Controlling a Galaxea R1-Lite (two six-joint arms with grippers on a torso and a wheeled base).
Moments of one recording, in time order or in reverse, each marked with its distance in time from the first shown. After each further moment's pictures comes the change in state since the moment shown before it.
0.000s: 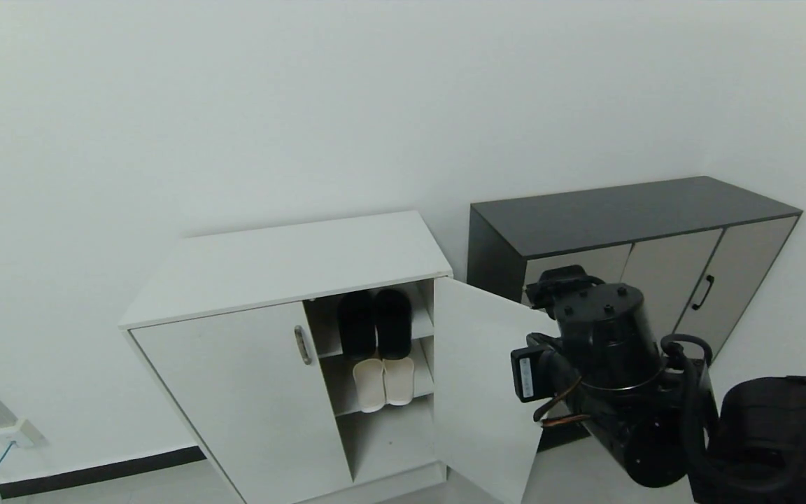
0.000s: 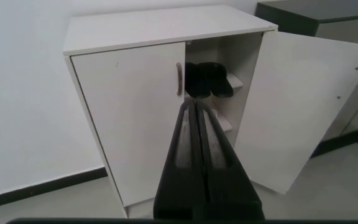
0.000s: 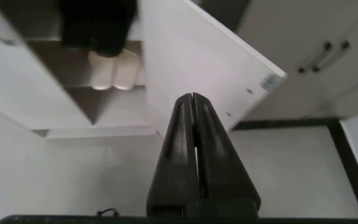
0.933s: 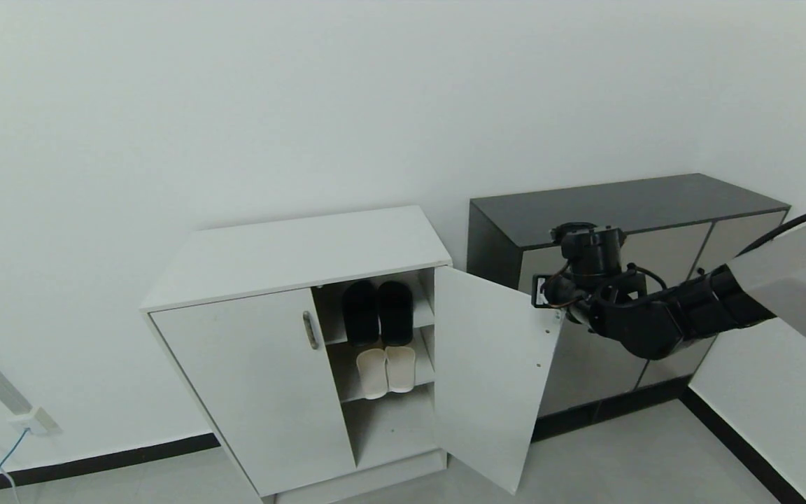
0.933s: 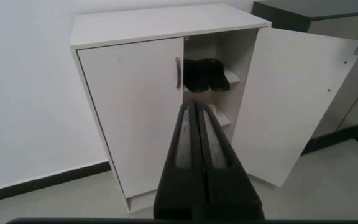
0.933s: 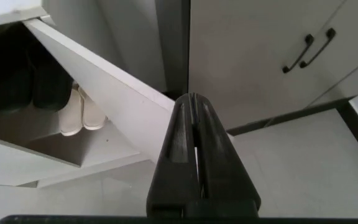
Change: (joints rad) left arm 0.000 0.000 0.000 0.000 0.000 0.000; right arm -0.438 0.388 -0.456 -0.001 0.286 -0.009
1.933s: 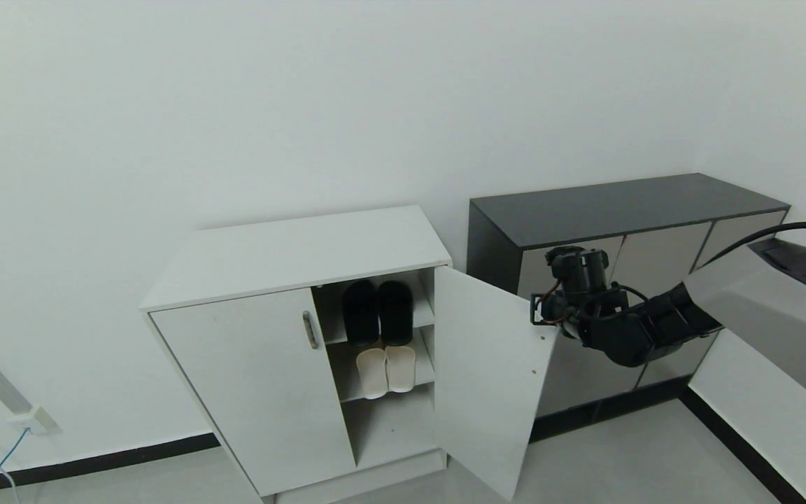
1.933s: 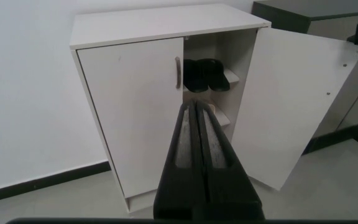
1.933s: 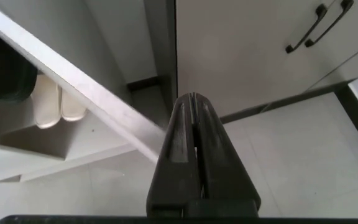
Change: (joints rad) left arm 0.000 0.000 0.000 0.000 0.000 0.000; right arm -0.026 0.121 -0.046 0.001 0.016 0.001
